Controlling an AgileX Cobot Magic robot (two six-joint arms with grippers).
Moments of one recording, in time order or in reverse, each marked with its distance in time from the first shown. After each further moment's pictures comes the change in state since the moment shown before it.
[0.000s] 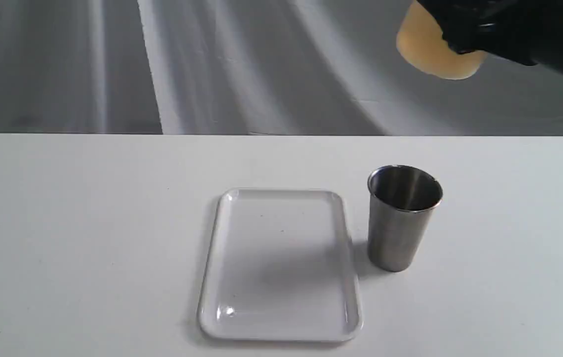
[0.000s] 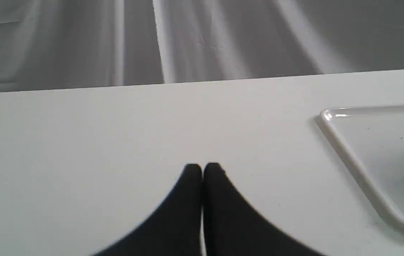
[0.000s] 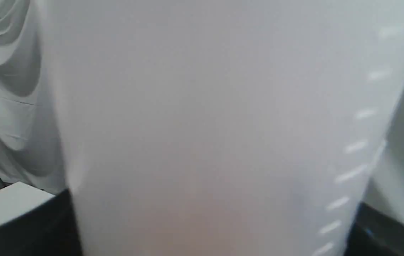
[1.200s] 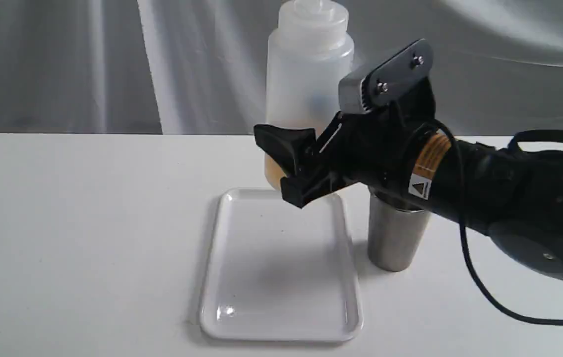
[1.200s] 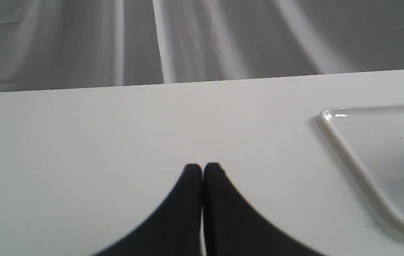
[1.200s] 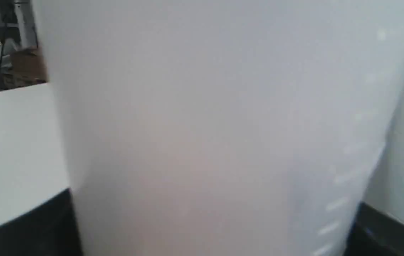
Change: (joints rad) left arm 0.000 0.000 0.000 0.000 0.000 0.000; right arm 0.222 0.415 0.000 0.128 -0.190 -0.358
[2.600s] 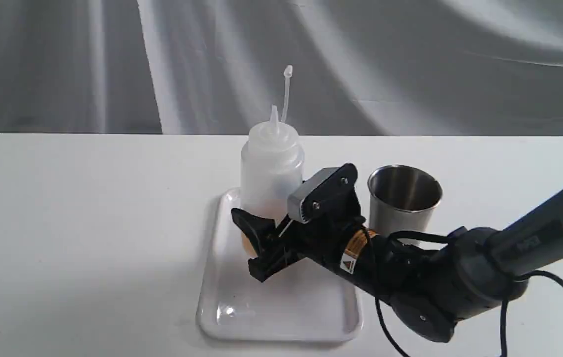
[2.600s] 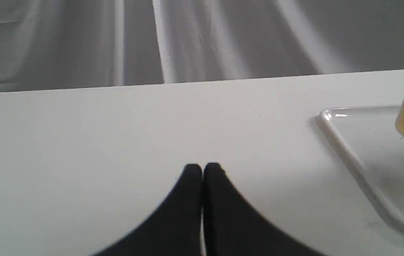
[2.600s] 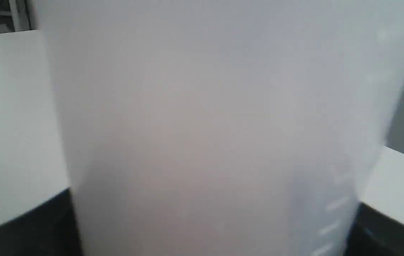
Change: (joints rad) left arm 0.000 0.000 0.000 0.000 0.000 0.000; right arm 0.020 0.541 -0.115 0.162 -0.404 -0.223
